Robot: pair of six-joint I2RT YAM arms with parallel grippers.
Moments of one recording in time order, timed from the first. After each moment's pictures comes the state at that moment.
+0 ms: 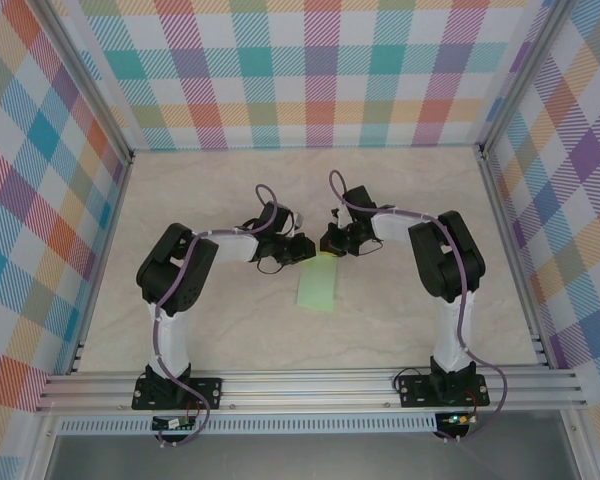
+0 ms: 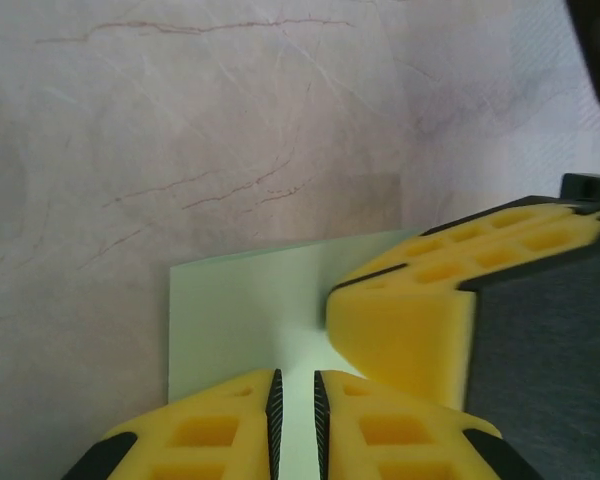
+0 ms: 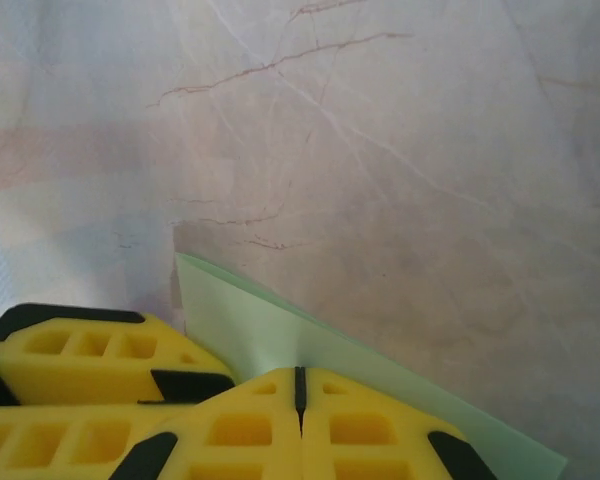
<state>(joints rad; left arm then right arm) -0.54 2.00 1.13 -0.03 0.49 -0.71 0.44 2.06 1.29 -0.37 -0.56 0.58</state>
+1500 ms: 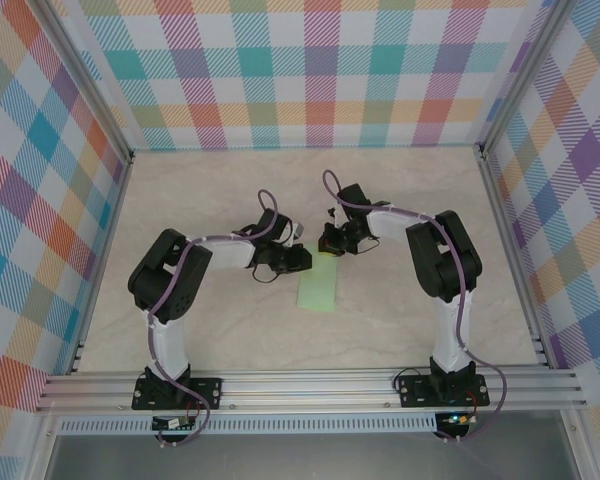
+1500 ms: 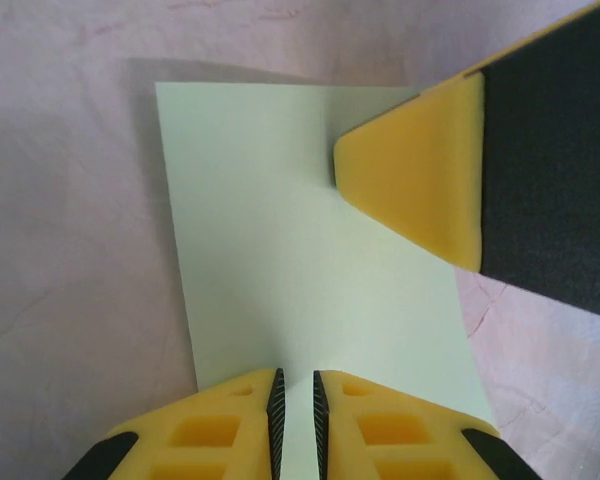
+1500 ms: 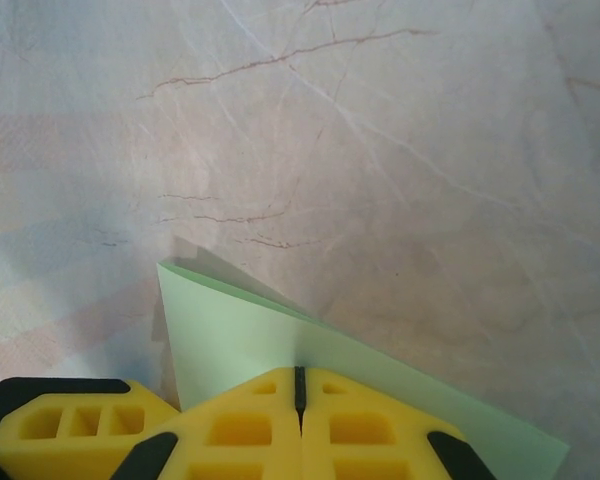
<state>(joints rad) -0.57 1.92 1.03 -0.09 0.48 -0.58 0.46 2.07 1.34 -0.46 -0.50 0.54</state>
